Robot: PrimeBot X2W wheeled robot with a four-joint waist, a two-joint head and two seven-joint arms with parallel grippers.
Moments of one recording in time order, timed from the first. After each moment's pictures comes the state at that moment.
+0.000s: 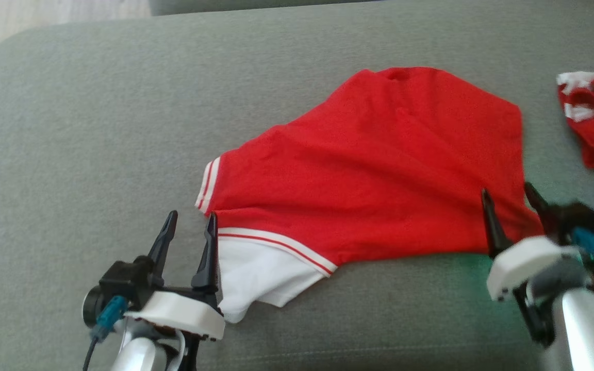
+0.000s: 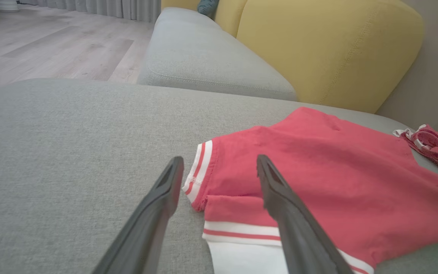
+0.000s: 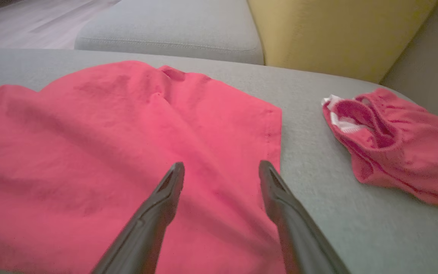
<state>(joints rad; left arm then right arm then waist) -0.03 0.06 -0.28 0.15 -0.26 0.02 -0.25 -0.10 -0.07 -0.05 0.15 -0.04 0.12 0.15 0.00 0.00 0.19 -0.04</state>
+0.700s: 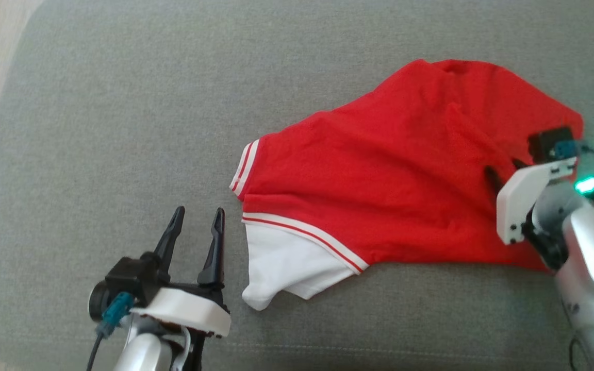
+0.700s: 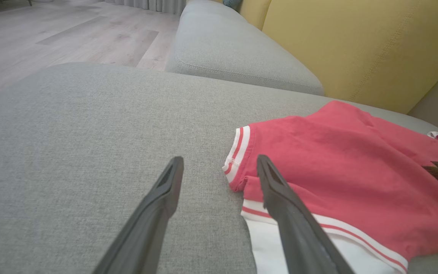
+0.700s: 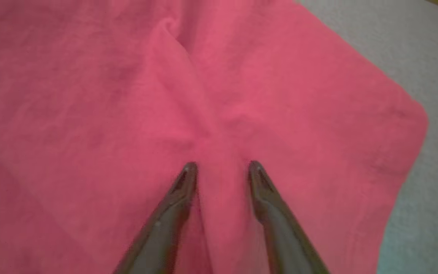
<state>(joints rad) -0.04 0.05 -0.30 0.14 -0.26 0.03 -0.25 -0.49 -0.29 0.20 0.60 0.17 0.12 0.41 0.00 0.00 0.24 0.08</state>
